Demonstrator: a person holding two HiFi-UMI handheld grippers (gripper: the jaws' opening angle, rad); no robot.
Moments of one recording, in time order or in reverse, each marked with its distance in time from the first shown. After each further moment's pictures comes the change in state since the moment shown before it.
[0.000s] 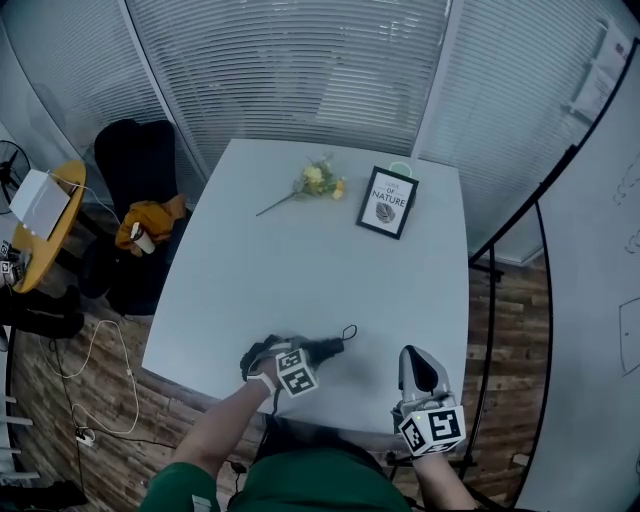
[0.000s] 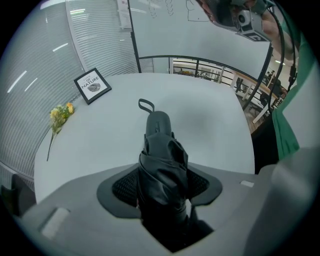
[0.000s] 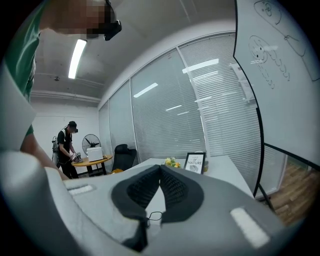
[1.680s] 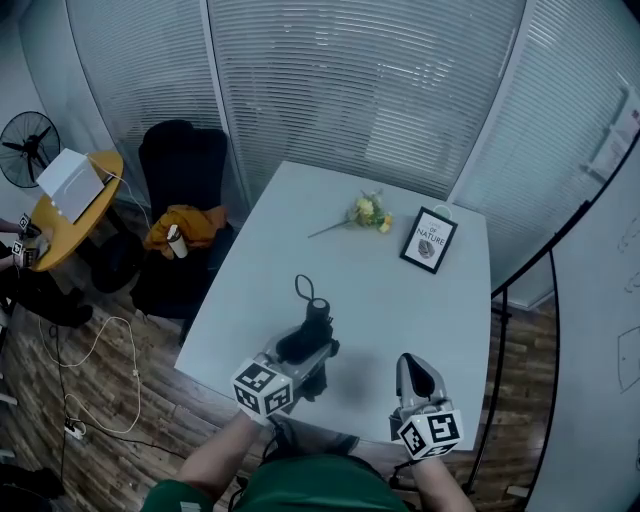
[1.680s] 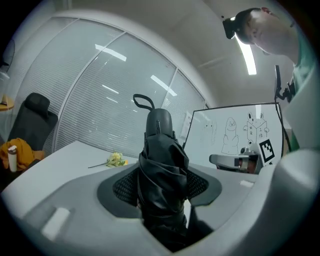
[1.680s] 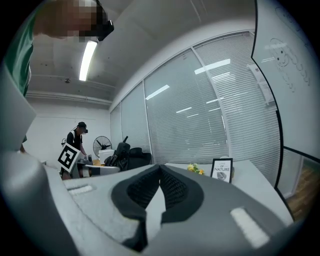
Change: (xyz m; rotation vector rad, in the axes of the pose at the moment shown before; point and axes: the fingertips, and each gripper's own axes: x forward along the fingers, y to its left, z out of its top) left arm -0.307 0.087 -0.006 -0.702 -1.094 0.224; right arm 0.037 0.142 0.031 -0.030 -0.034 0.110
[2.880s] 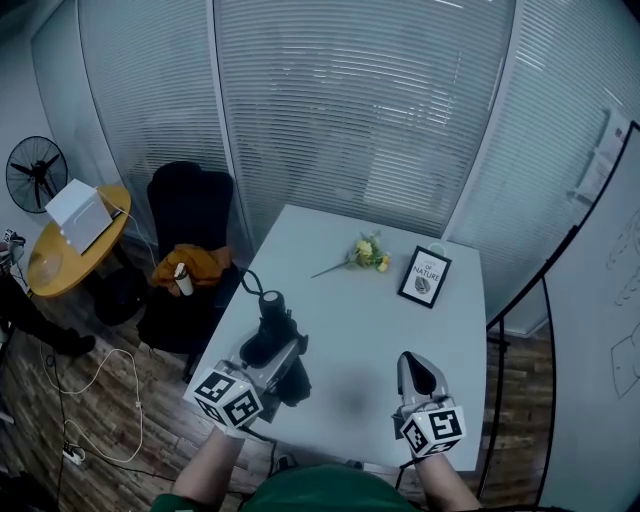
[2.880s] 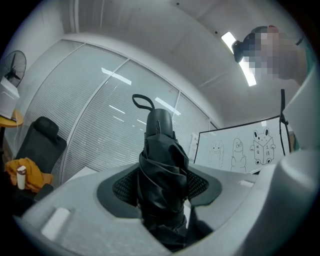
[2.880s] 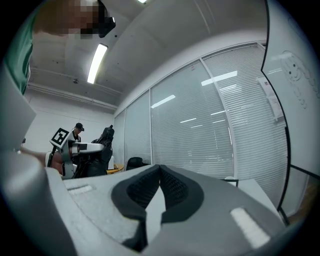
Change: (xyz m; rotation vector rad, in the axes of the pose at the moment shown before) left arm -0.062 0.024 0.139 0.022 -0.222 0.084; right arm 0.029 0.012 0.068 -0.084 -0.112 0.023
